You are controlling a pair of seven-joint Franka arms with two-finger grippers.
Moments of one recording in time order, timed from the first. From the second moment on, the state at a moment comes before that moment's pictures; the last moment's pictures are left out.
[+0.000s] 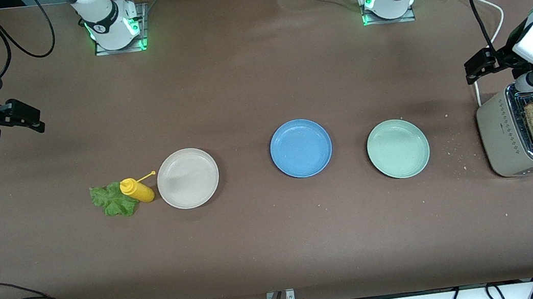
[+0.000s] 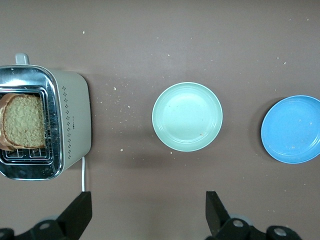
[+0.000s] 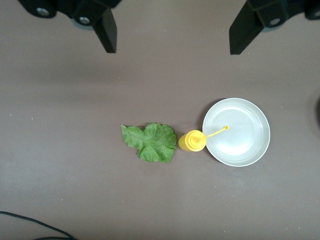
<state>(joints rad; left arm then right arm) -0.04 0.11 -0.04 -1.49 0.04 1.53 -0.08 0.11 0.06 -0.04 -1.54 0.02 1.60 0.04</state>
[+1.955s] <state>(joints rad) -0.04 0.11 -0.04 -1.49 0.04 1.53 -0.08 0.11 0.06 -0.08 -1.55 0.02 1.60 0.04</state>
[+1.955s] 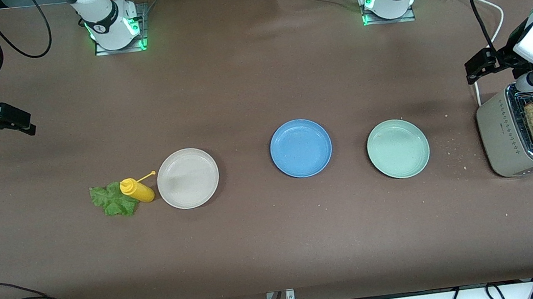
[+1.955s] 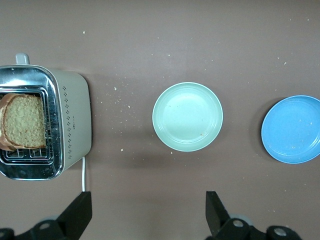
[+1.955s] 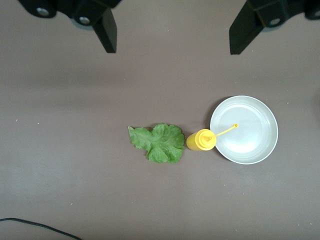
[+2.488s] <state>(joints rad) -0.04 0.11 -0.04 -1.49 0.04 1.53 -0.08 0.11 0.07 -0.08 -1.55 0.02 1.60 0.04</state>
